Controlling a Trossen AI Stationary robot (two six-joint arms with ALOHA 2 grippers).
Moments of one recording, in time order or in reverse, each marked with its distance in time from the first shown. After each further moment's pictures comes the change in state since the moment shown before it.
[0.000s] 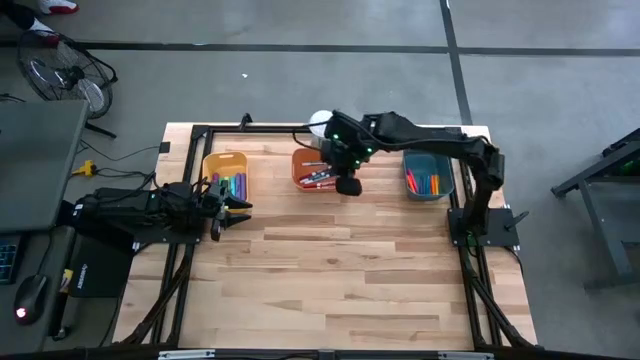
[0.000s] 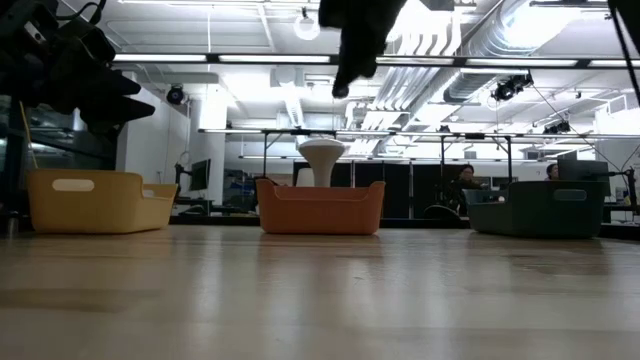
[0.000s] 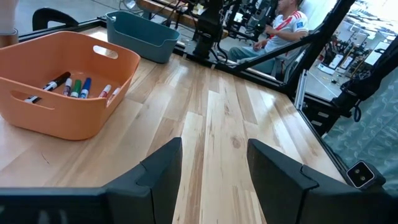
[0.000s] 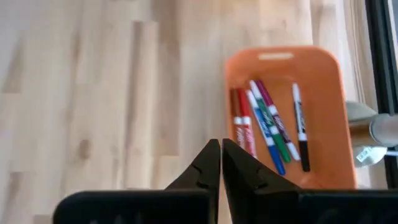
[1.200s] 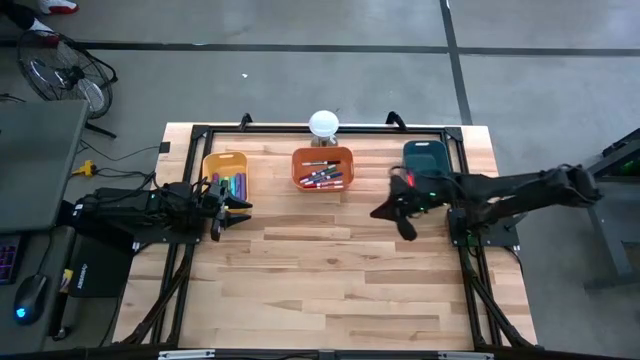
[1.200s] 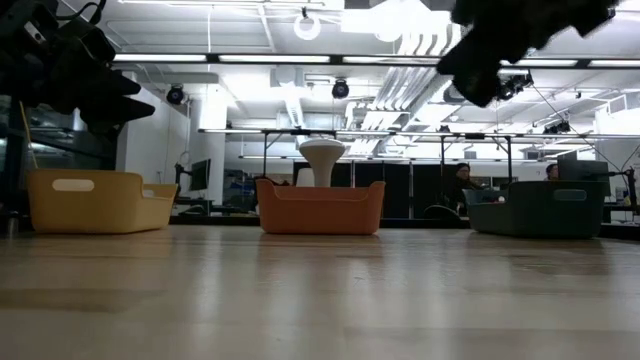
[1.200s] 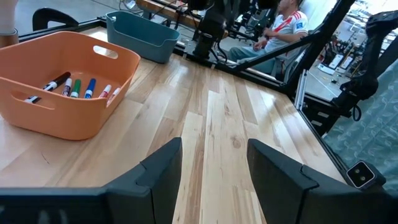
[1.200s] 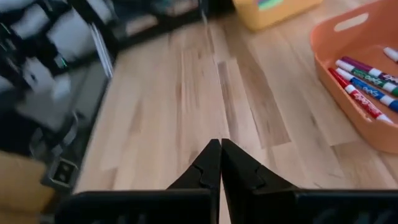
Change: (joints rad) left arm 0.000 0.000 0.000 0.000 0.000 0.000; right arm 0.245 -0.871 -1.219 0.920 0.002 0.569
